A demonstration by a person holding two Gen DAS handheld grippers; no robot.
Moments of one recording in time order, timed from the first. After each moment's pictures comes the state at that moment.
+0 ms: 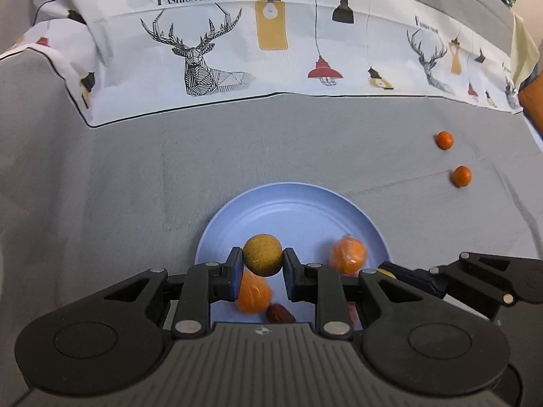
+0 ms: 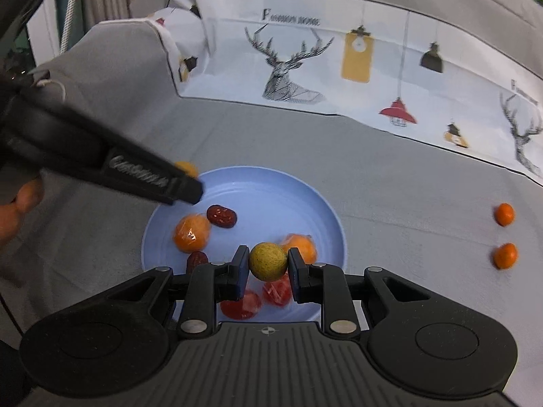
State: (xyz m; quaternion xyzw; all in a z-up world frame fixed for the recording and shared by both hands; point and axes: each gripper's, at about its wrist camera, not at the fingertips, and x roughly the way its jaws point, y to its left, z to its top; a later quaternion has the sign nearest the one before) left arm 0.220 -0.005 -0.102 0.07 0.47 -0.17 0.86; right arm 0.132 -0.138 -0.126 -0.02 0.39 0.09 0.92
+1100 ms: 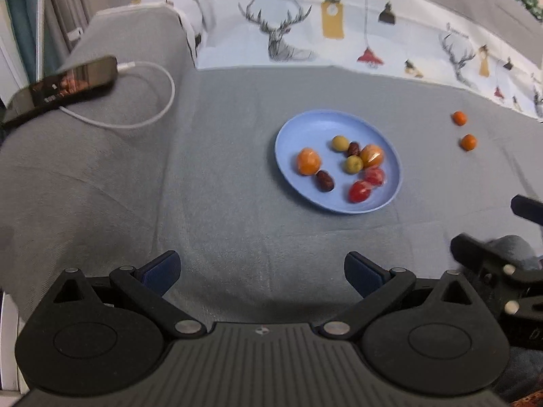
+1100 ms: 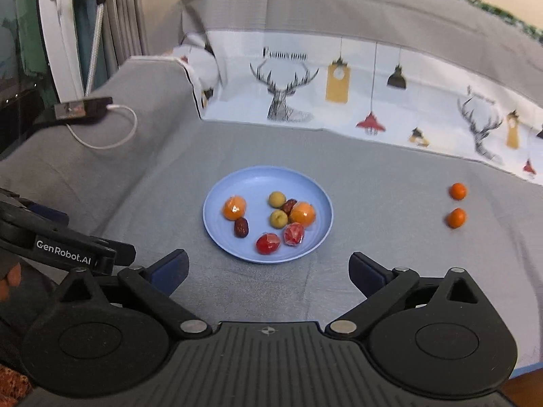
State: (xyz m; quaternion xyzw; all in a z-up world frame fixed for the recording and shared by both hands) left arm 0.032 0.074 -0.039 0.04 0.48 -0.06 0.88; right arm -0.023 -0.127 -0.043 0.00 0.35 0.06 0.93
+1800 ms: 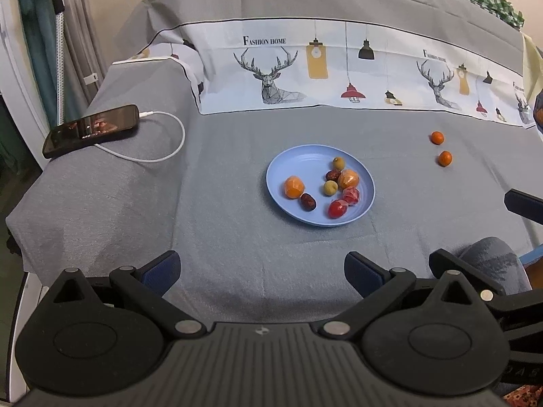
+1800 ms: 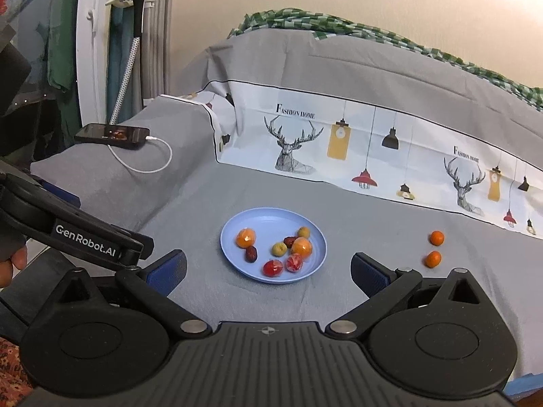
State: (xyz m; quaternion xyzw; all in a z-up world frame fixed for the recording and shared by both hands) left arm -0.032 0.059 0.006 0.06 0.41 -0.06 0.91; right arm -0.102 -0.113 -0.007 -0.04 0.26 0.07 0.96
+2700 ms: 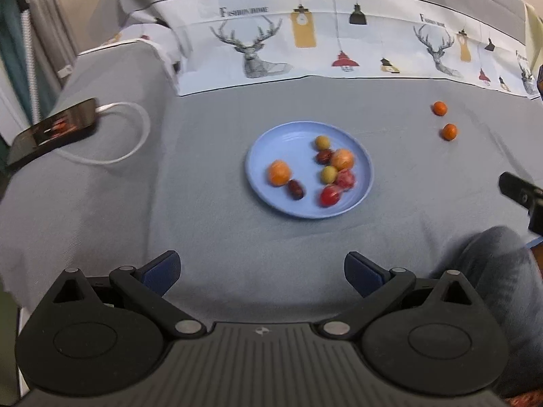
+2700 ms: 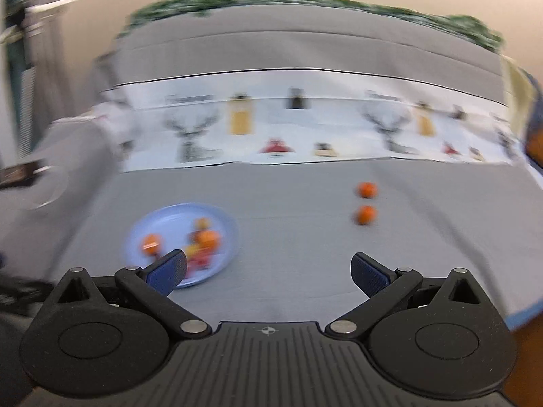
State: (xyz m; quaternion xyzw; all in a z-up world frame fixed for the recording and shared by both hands) left arm 0.023 0.017 -0.023 0.09 0.46 -0.08 0.88; right arm -0.058 -0.212 -0.035 0.06 0.29 -0.09 0.95
